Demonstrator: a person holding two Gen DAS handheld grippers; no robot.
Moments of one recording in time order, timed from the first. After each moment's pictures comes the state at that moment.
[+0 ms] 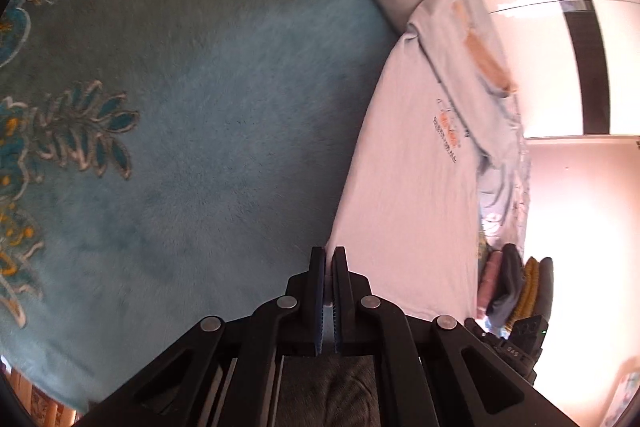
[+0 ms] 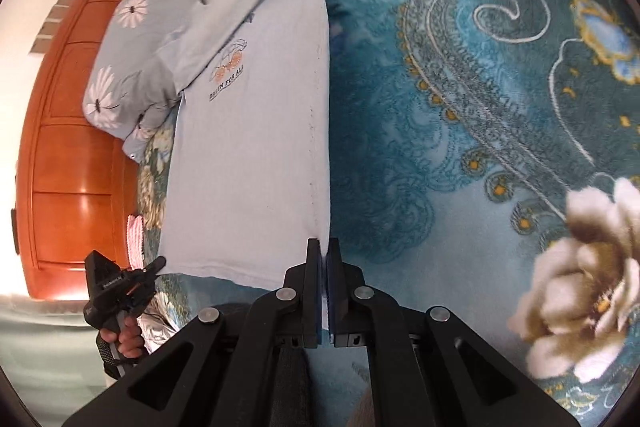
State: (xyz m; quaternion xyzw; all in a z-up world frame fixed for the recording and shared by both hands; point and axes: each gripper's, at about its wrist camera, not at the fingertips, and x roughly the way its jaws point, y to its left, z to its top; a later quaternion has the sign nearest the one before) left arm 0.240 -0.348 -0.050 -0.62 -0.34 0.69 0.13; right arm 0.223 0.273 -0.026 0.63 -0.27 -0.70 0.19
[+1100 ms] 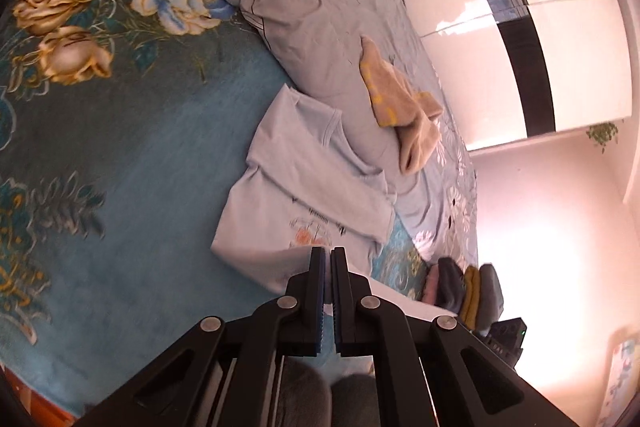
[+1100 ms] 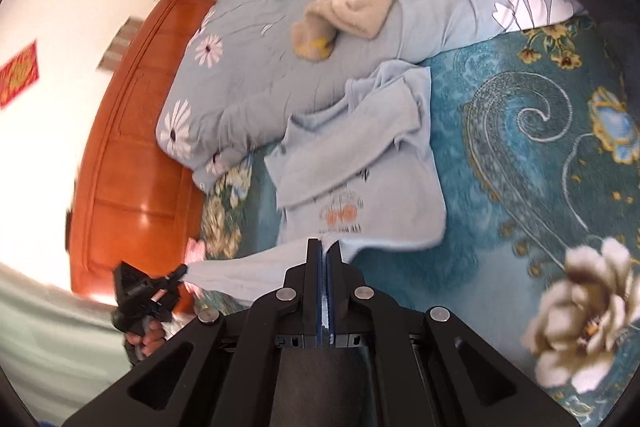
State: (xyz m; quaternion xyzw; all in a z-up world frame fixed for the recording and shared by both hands) left arm 0.191 -0.339 0.034 -0.55 -0.37 0.72 0.19; right arm 0.192 0.284 0.056 0.55 -0.33 -0.73 0.24
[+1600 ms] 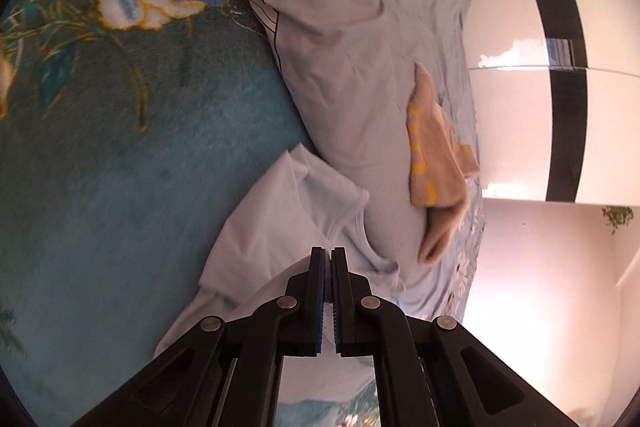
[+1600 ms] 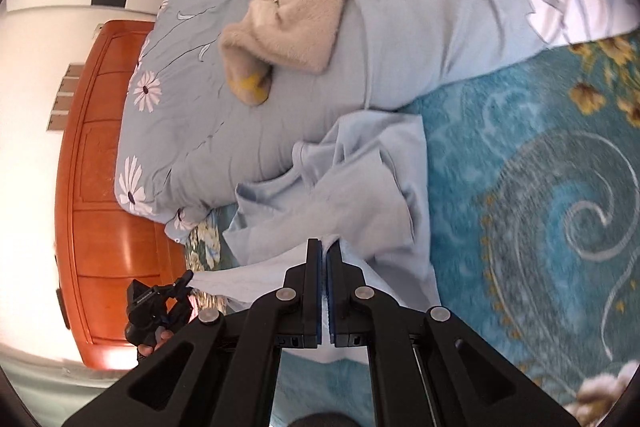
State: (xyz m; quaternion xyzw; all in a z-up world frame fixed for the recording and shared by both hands) left arm 0.020 -0.301 -0.061 -0.58 -0.45 0.67 0.12; right arm 0.028 0.270 -0.026 0.59 -0.37 -0.69 0.19
